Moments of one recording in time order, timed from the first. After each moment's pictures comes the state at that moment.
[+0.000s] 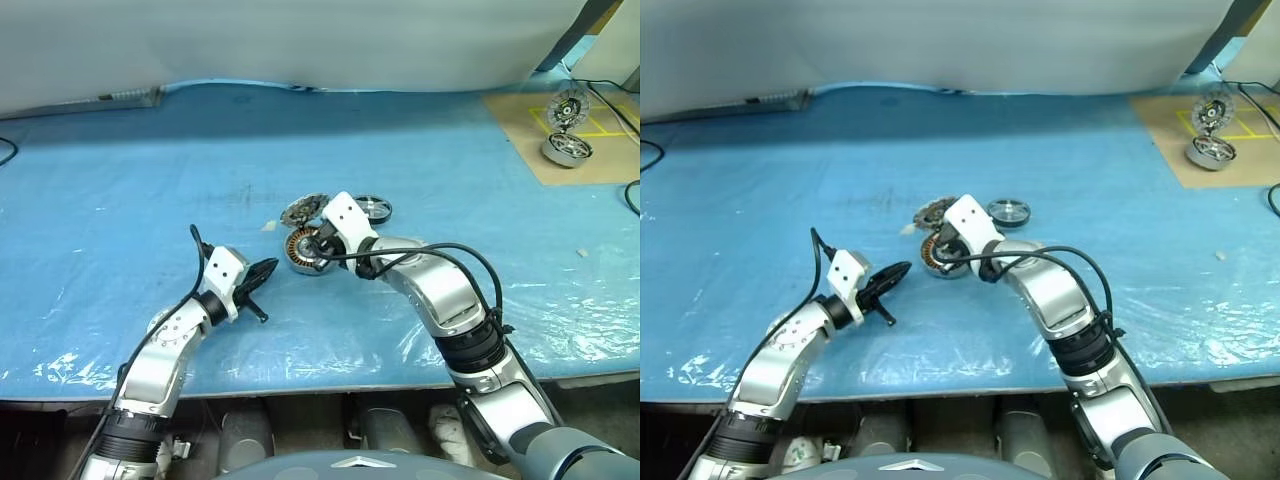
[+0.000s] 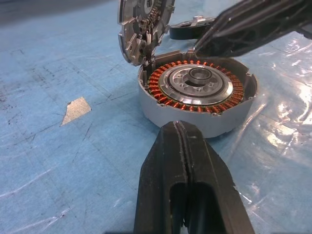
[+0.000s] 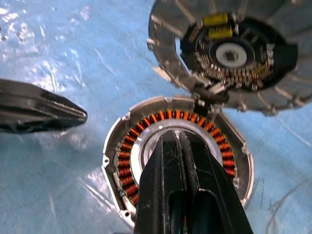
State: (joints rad) left arm -0.03 0.33 -0.06 -0.12 -0.21 0.12 -0.62; right arm -0.55 -0.25 0.34 -0.21 0.12 0.95 0.48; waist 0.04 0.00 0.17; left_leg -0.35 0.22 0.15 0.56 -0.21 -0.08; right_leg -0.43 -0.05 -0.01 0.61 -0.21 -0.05
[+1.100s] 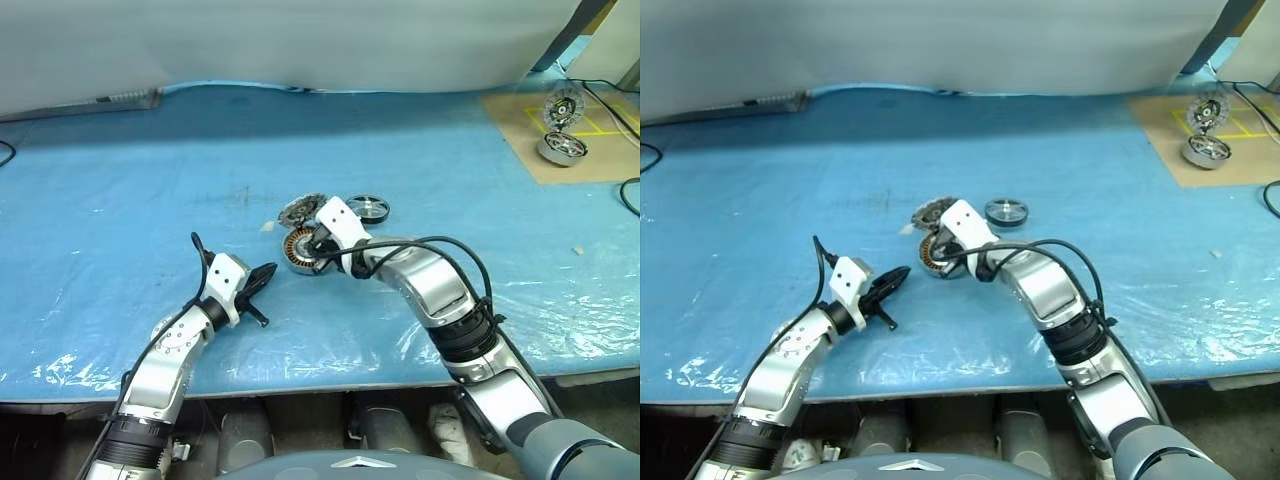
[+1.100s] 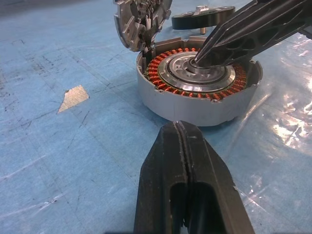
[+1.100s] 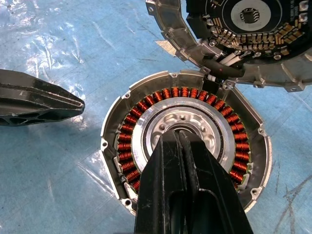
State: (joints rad) left arm -0.01 0.32 -0.07 -0.09 -0.19 0.08 -0.59; right arm -0.61 -0.23 0.38 -0.13 0.12 1.01 0.50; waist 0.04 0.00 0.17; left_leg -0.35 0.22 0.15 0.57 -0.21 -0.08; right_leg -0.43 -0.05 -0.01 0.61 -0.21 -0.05
